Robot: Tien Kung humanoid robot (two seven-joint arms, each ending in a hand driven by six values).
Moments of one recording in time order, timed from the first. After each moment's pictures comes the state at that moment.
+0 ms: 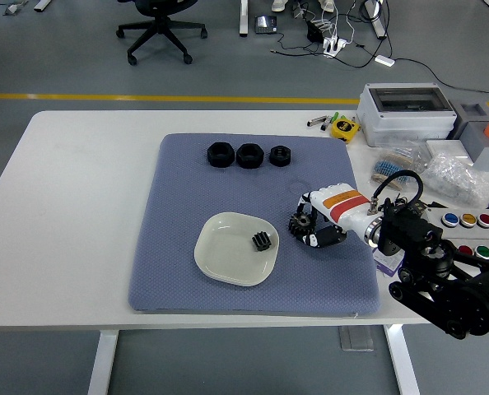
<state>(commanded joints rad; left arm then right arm) -0.07 0.08 -0.68 -0.19 1.06 0.20 0.27 0.82 -0.25 0.33 0.93 -1.85 -0.27 -0.04</state>
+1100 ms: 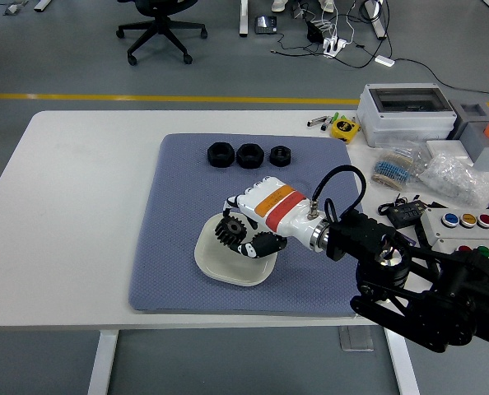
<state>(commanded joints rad) -0.07 0.08 -0.68 -0.19 1.07 0.20 0.27 0.88 -0.19 0.29 1.20 -2.04 -0.22 -0.09</state>
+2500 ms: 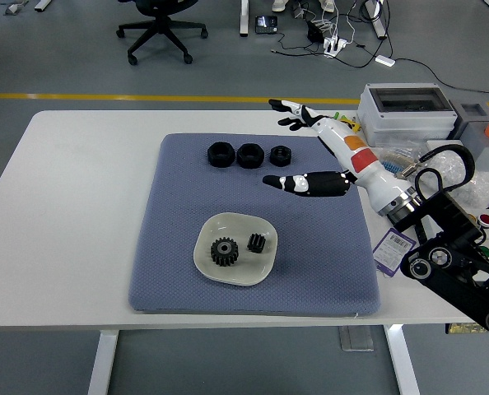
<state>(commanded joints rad) -0.07 0.08 -0.67 -0.19 1.05 0.21 0.26 0.65 -0.39 0.72 1.38 -1.34 -0.40 0.31</state>
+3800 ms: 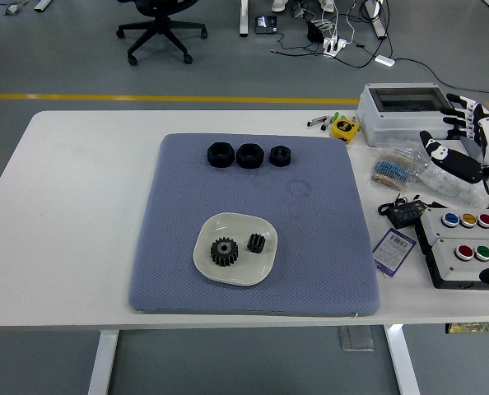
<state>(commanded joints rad) -0.07 0.06 -0.68 -0.18 1.07 0.20 0.26 0.40 -0.49 1.03 1.38 -1.34 -0.57 0.06</state>
